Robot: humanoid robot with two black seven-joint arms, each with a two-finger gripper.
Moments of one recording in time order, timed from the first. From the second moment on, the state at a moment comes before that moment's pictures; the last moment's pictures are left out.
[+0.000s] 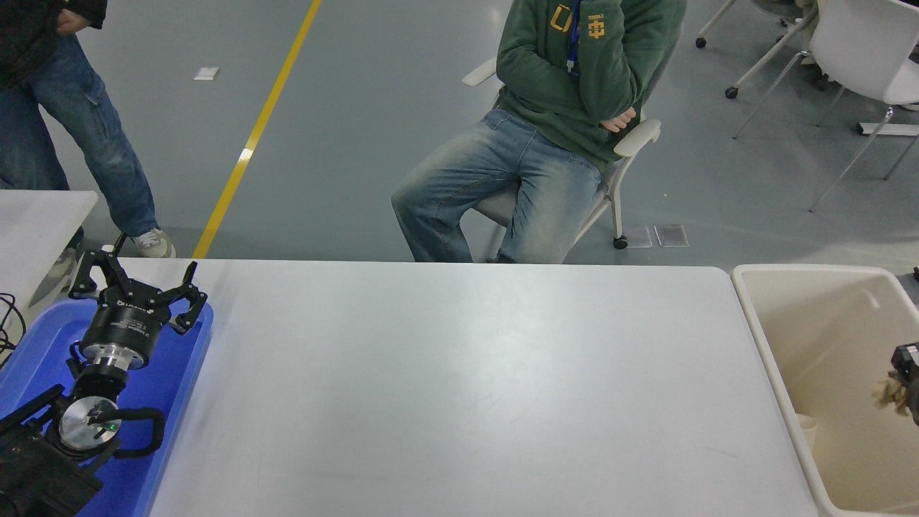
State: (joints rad) left arm -0.46 0.46 -0.84 -0.53 -0.19 -0.62 -0.49; right arm 0.65 -0.52 0.36 0.18 -0.51 0.01 -0.04
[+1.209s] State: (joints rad) left arm -0.46 0.46 -0.84 -0.53 -0.19 -0.62 -0.49; right arm 0.70 -0.41 0.33 0.12 -0.41 -0.14 -0.03
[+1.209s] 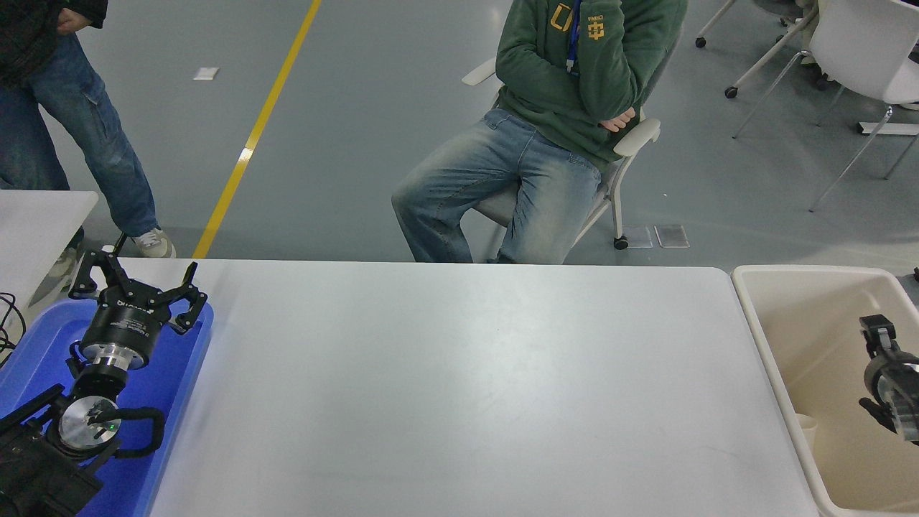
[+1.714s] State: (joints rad) left arm -0.46 0.46 -0.83 -0.53 -0.19 -0.62 -0.49; right arm 0.72 -0.41 0.39 0.12 -0.19 -0.13 -0.02
